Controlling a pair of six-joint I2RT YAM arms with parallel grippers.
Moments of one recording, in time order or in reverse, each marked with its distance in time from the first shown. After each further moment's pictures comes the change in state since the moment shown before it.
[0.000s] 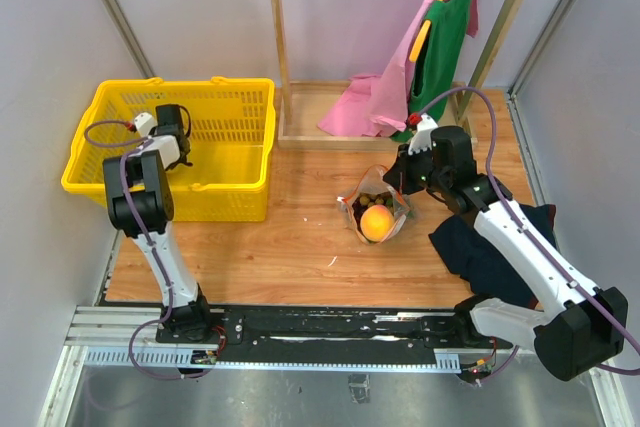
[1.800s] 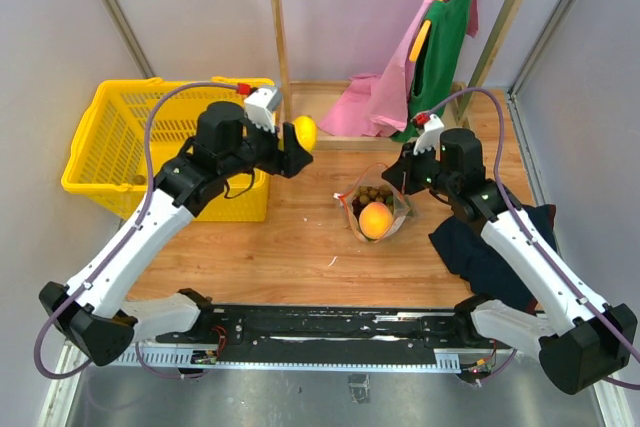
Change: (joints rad) left arm -0.745 -0.858 -0.044 -0.281 0.799 0.348; right arm 0.000 -0.073 -0.018 0.040 -0.048 0.027
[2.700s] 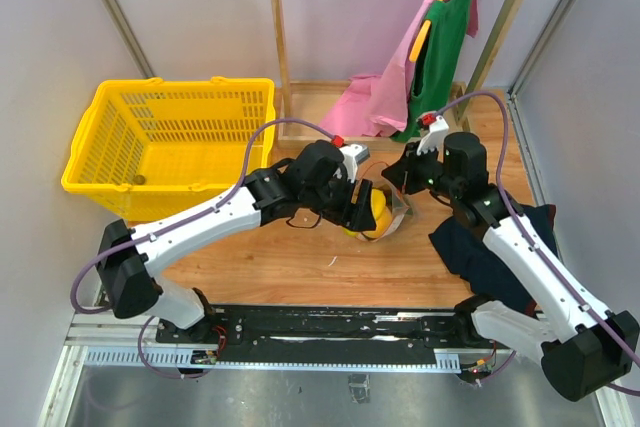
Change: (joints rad) left arm -0.429 0.285 -0.008 0.010 0.058 -0.241; right arm 0.000 -0.035 -0.036 0.069 0.008 0.050
